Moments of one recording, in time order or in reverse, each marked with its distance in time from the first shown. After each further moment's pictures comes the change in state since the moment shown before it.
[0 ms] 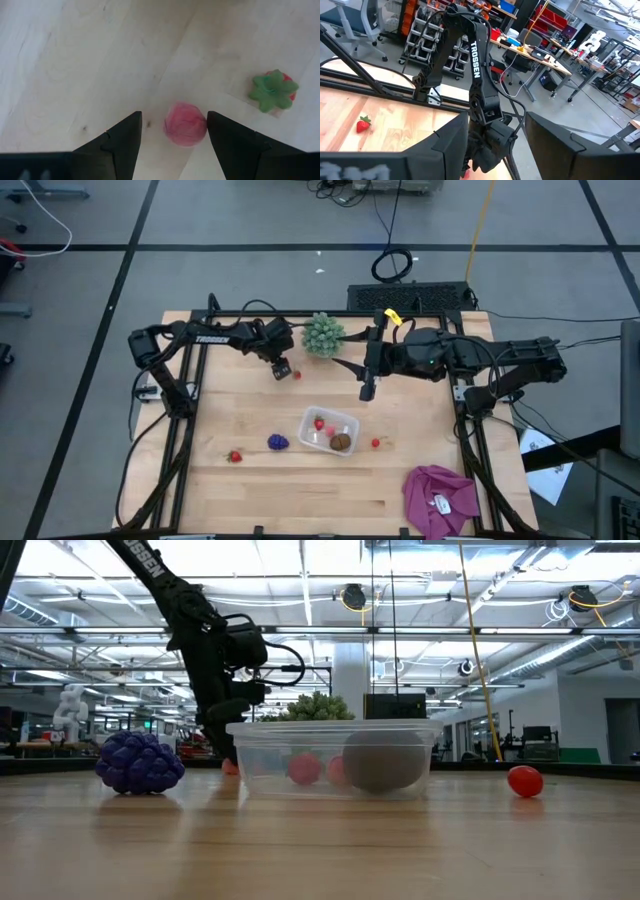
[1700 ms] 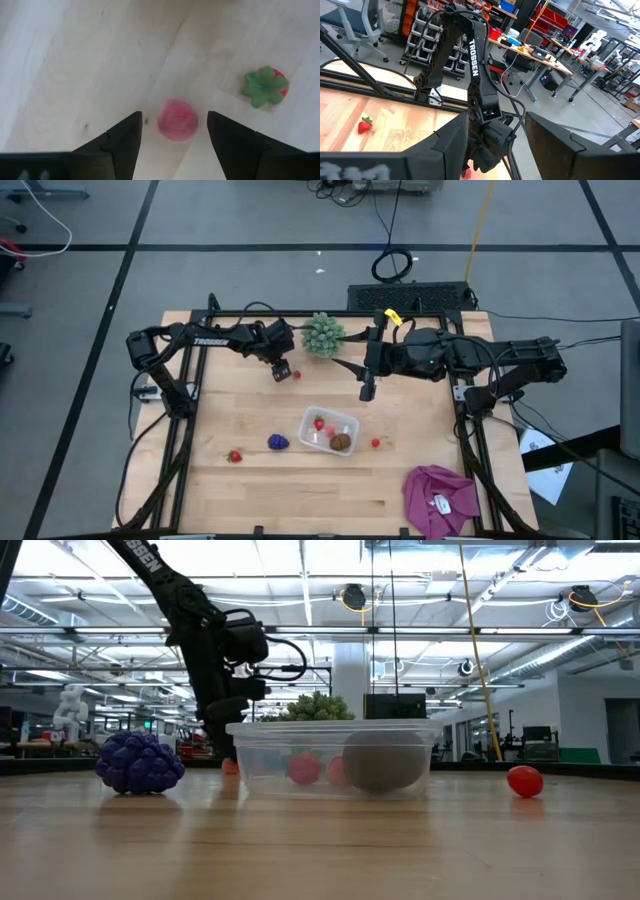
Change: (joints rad) left arm -0.035 -0.018 -0.003 -0.009 -0.044 0.002; right arm 0.000 0.000 0.000 0.000 -0.002 0.008
